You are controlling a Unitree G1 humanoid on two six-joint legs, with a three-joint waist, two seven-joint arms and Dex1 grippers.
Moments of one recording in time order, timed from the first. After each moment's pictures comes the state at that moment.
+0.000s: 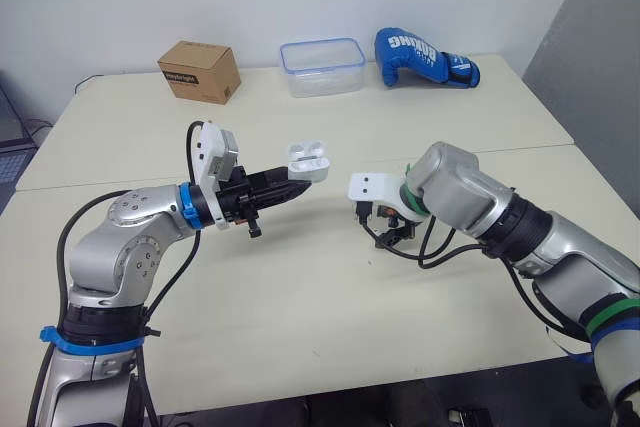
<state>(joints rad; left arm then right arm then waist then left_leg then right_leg) -0.46 0.64 0.12 -0.20 -0.65 0.60 -0.99 -1.15 -0.54 0.88 0.12 -0.10 1.06 1.20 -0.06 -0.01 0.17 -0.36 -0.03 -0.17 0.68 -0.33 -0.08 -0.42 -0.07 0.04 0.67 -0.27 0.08</state>
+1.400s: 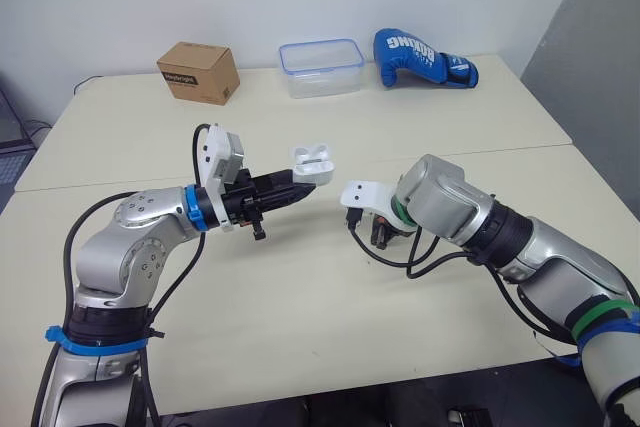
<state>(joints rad) -0.46 0.63 0.10 -0.21 -0.65 0.60 -0.99 -1.14 -0.48 0.88 0.10 -0.07 1.21 1.13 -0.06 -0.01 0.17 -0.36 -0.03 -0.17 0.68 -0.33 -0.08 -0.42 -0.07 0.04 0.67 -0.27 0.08</state>
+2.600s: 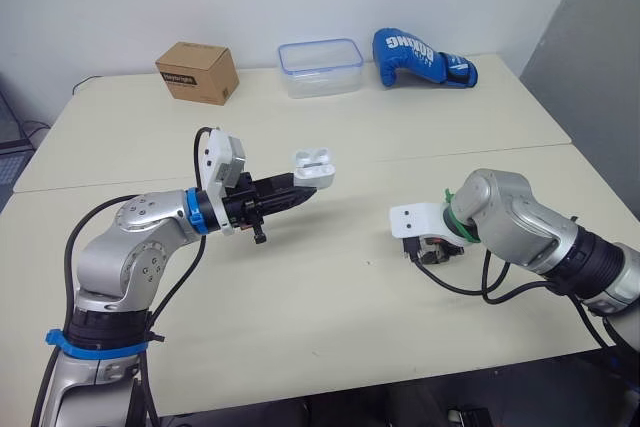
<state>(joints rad) -0.44 0.63 0.10 -0.22 -0.64 0.60 -0.99 -0.96 -0.85 0.87 -0.18 -0.18 0.86 1.31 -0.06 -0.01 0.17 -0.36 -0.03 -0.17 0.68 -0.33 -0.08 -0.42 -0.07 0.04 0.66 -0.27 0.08</state>
